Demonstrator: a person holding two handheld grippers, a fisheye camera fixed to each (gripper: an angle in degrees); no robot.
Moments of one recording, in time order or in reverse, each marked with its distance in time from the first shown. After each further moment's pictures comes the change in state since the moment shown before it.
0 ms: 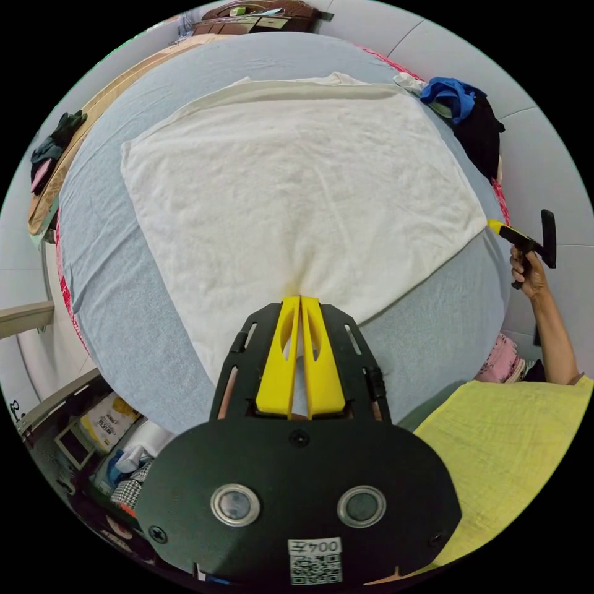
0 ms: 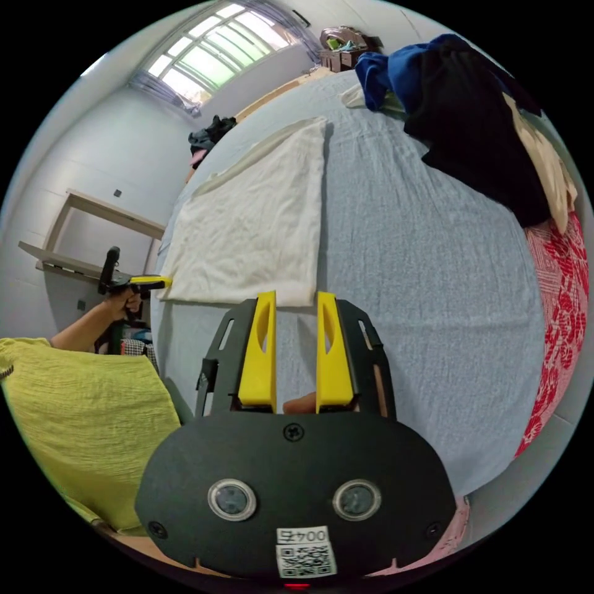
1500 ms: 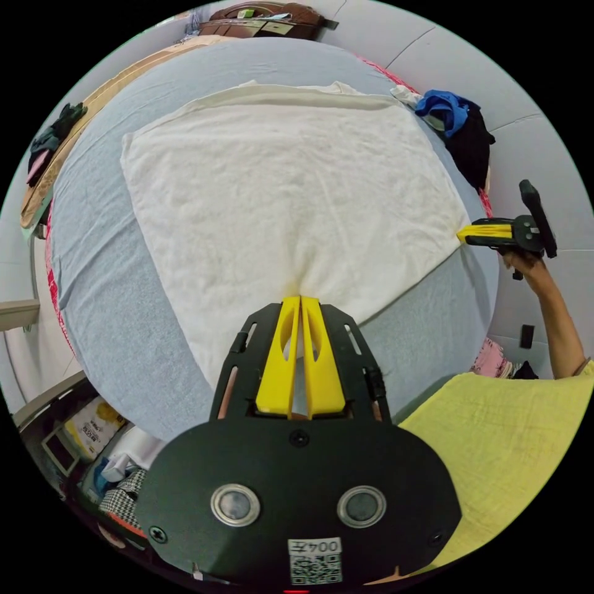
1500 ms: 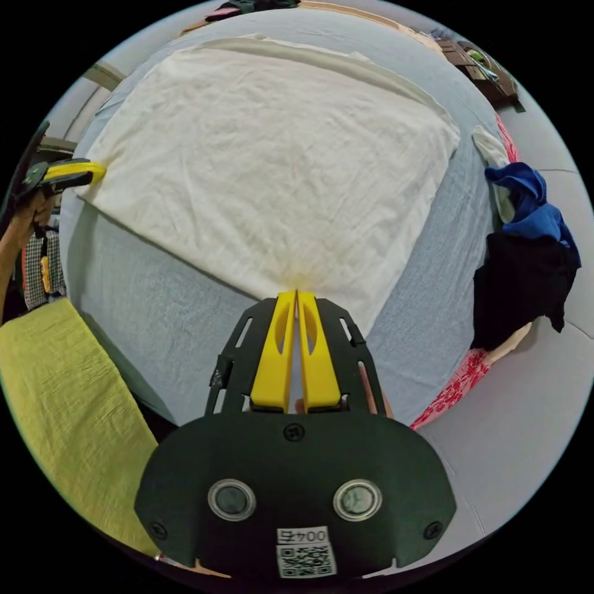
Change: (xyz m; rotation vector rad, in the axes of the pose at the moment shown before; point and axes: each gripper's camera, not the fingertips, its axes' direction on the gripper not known) left arm -0.053 0.020 -0.031 0.054 0.093 -0.011; right arm -0.229 -0.074 0.228 -0.493 0.567 -0.355
